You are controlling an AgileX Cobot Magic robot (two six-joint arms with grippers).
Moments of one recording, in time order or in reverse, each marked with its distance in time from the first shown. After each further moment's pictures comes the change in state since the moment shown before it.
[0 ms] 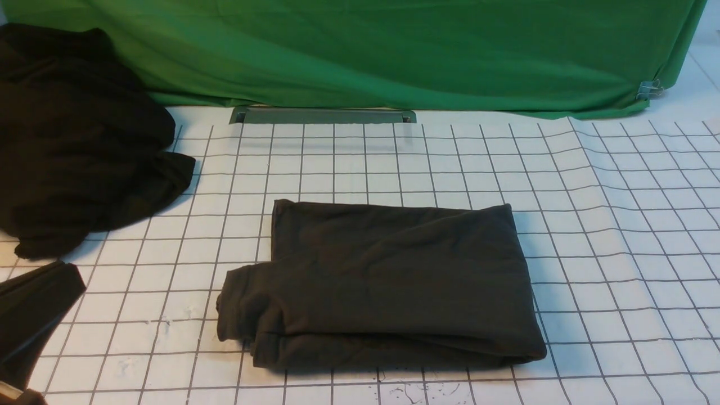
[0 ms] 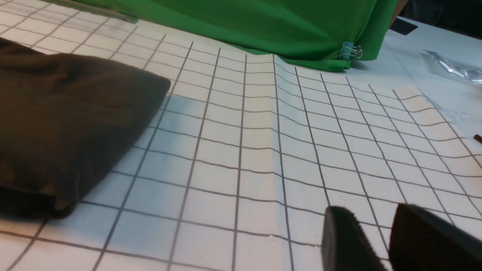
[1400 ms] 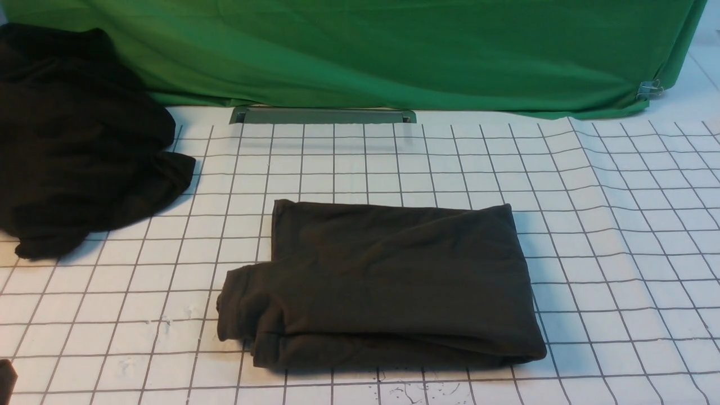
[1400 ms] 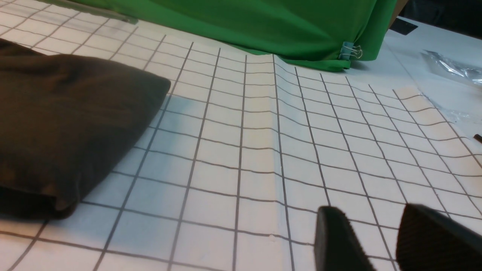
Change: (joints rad) right arm 0.000 0.000 0.000 0.000 0.000 0.002; left arm 0.414 -0.276 0.355 0.122 0.014 -0.045
